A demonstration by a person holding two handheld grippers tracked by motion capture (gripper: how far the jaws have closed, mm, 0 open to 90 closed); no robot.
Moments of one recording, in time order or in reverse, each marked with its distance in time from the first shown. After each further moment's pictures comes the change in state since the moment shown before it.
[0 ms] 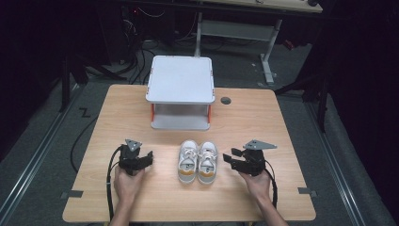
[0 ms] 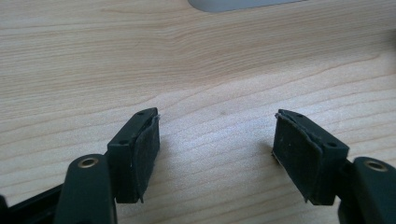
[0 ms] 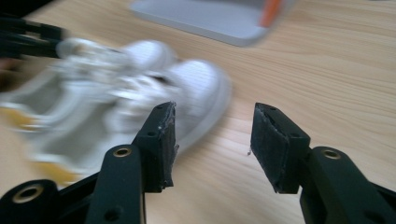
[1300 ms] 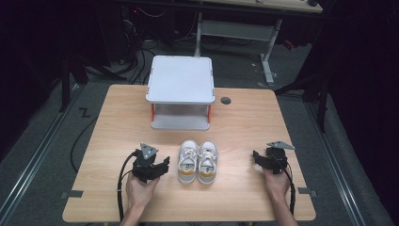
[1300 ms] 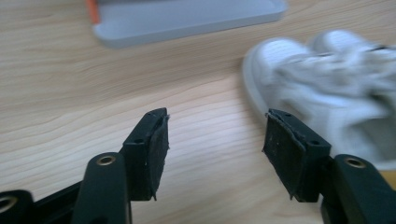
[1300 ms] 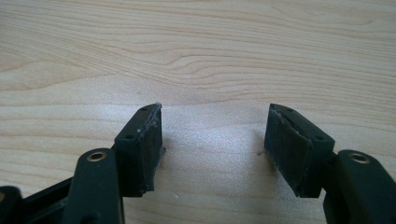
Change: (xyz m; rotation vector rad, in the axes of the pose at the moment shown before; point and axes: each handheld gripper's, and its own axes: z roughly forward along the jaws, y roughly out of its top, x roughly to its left) left arm -0.077 0.021 -0.065 -0.047 -0.166 0.040; right arm -0.088 -0.043 -0.001 0.076 -0.416 0.131
